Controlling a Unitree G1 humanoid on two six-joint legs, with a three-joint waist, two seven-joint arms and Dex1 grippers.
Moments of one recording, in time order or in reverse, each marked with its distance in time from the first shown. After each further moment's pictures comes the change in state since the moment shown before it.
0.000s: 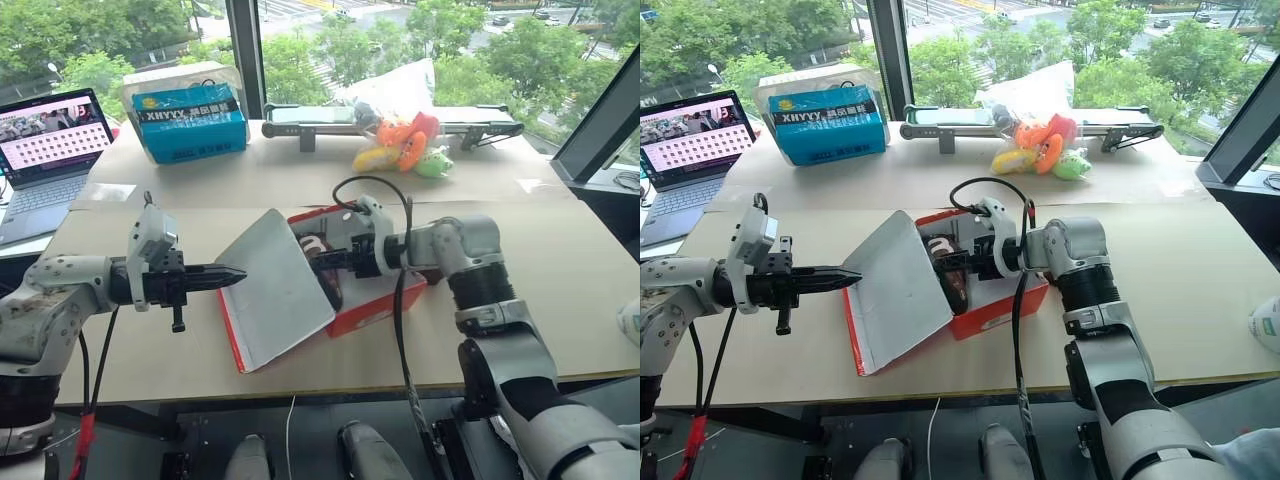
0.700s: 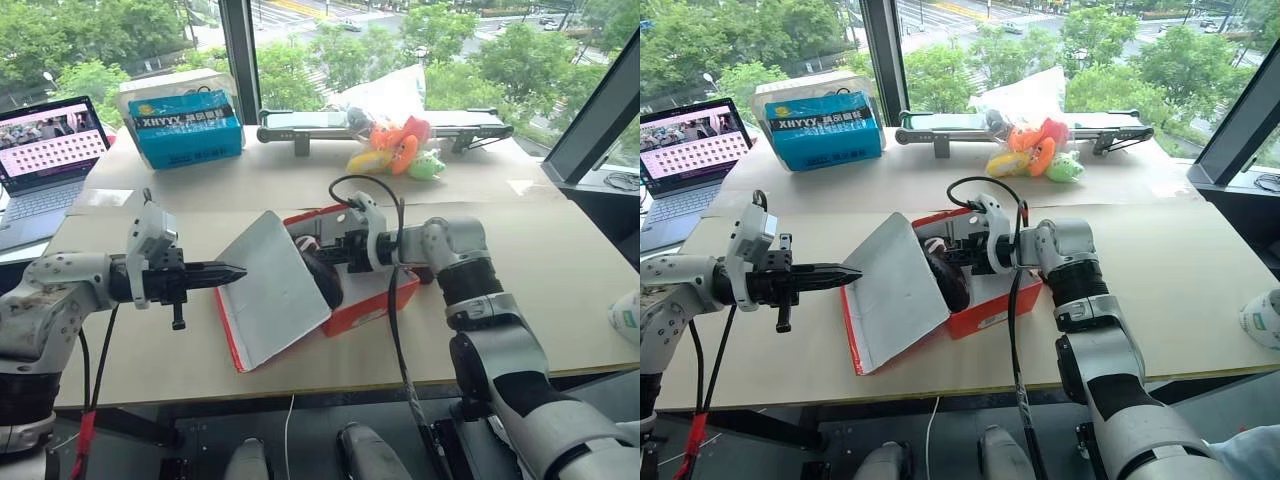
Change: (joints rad) left arm -0.016 0.000 -0.002 0.004 0.001 -0.001 0.001; right arm -0.026 0.013 0.012 0.071 -0.034 -0.102 0.027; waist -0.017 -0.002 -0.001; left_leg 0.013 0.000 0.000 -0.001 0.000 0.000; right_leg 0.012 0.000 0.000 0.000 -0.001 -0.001
